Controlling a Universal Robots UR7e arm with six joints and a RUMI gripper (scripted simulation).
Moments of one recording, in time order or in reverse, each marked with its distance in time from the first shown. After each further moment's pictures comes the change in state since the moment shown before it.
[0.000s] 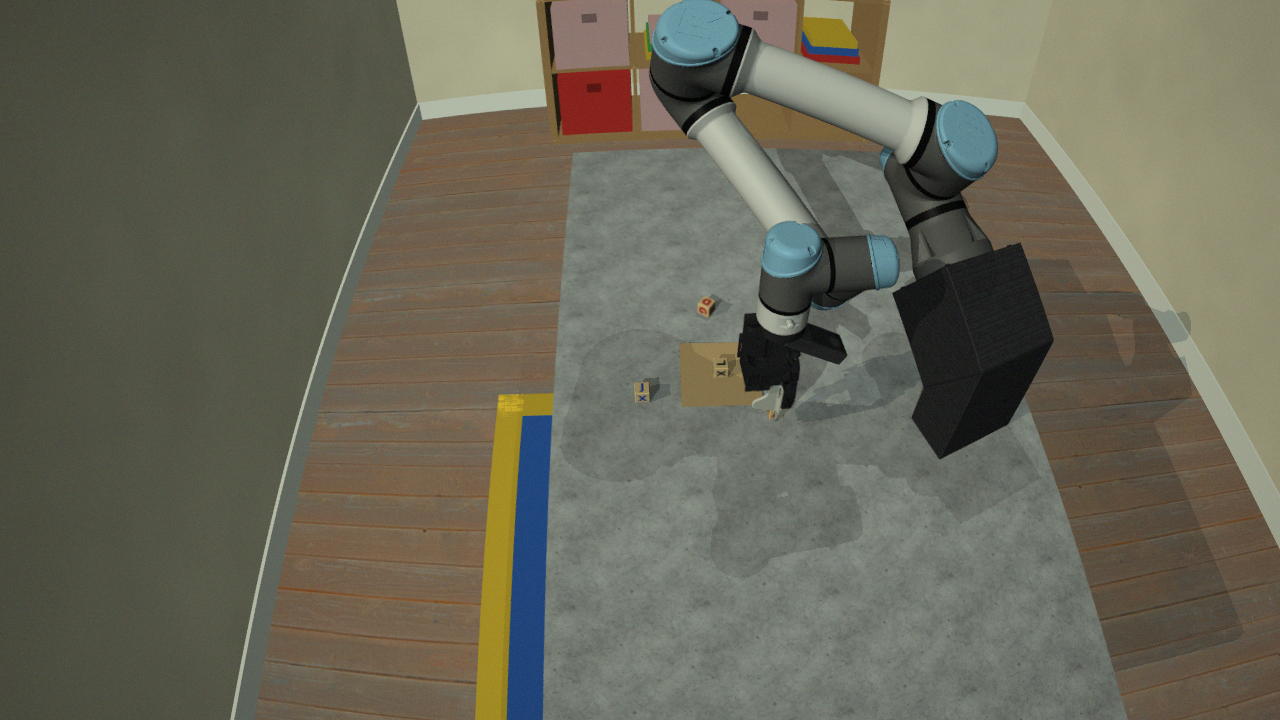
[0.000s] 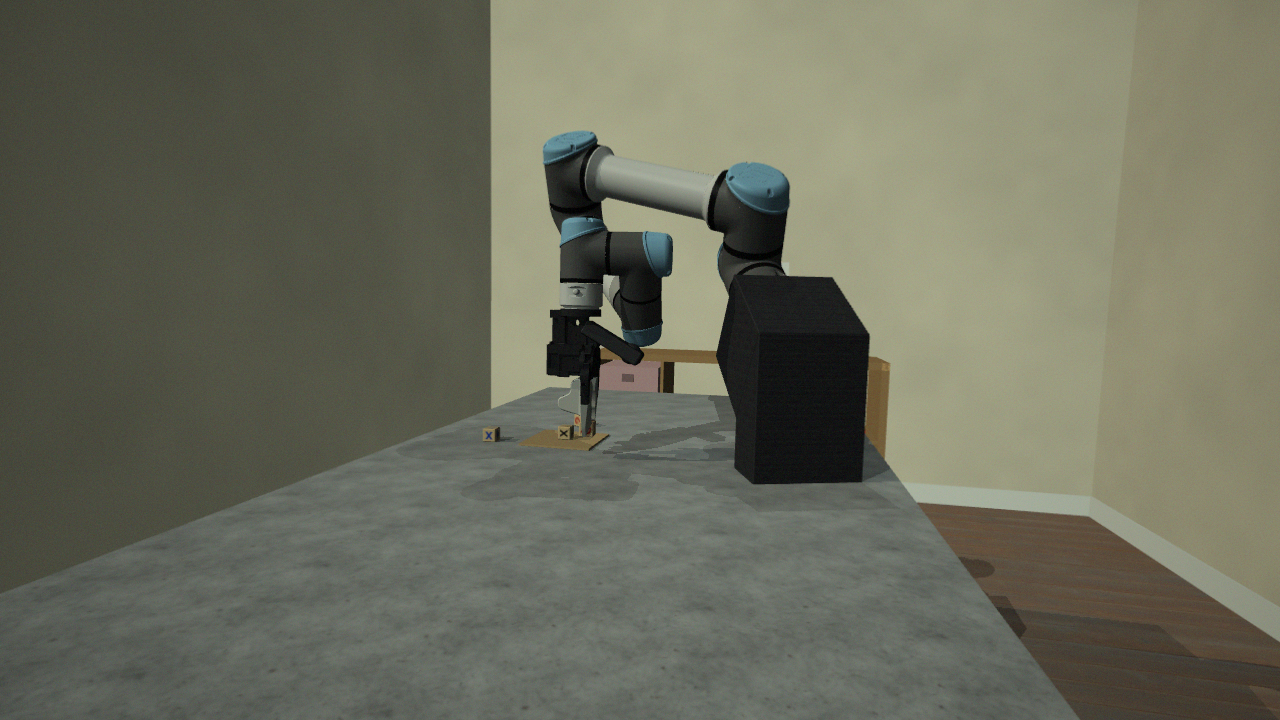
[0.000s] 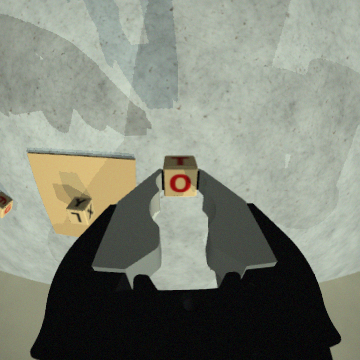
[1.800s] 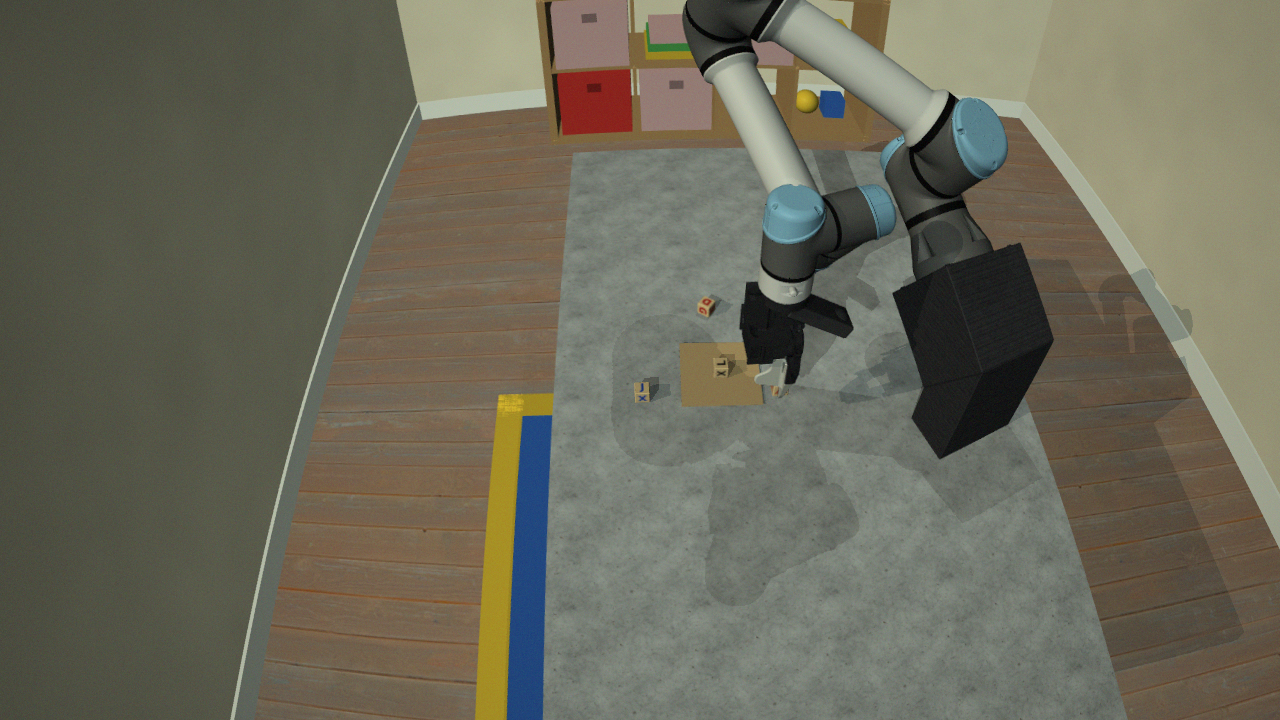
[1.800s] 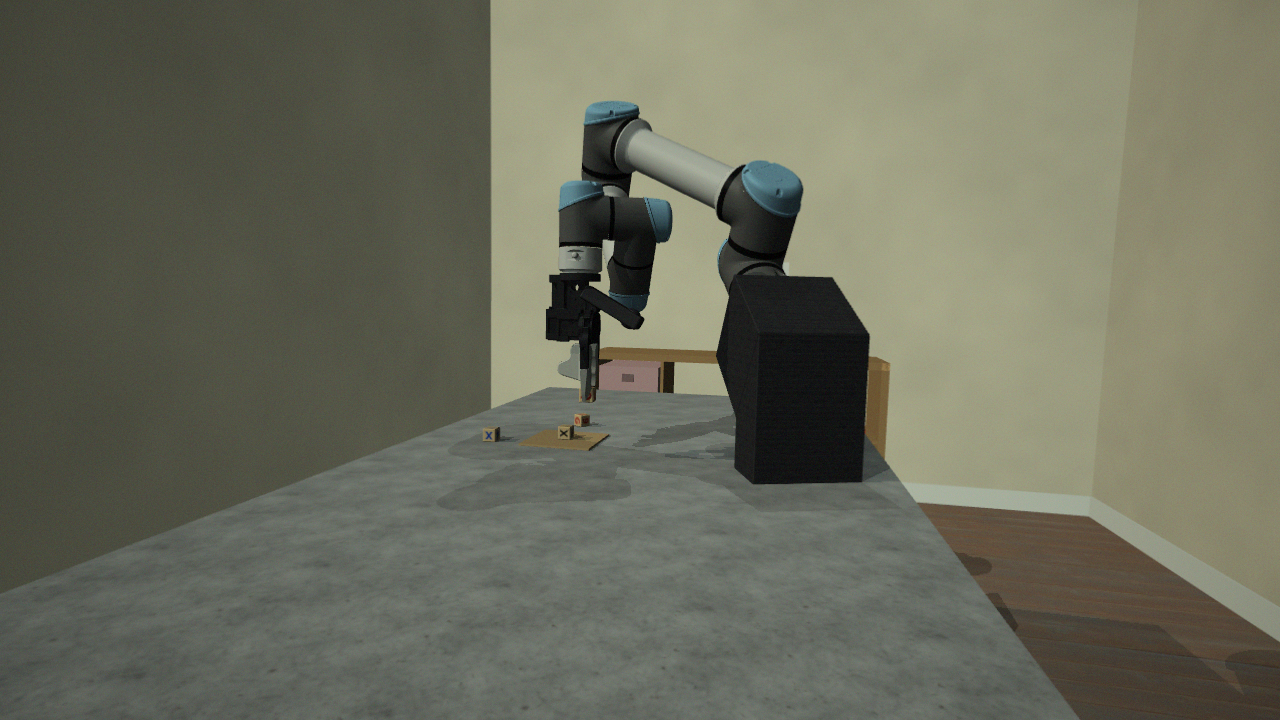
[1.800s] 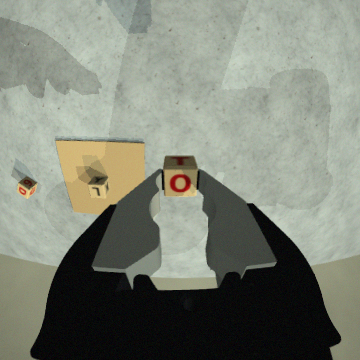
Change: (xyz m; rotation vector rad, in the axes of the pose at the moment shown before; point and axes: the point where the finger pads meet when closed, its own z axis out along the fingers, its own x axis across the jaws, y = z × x) arm 0.000 0.001 -0.061 0.007 -0.001 0.021
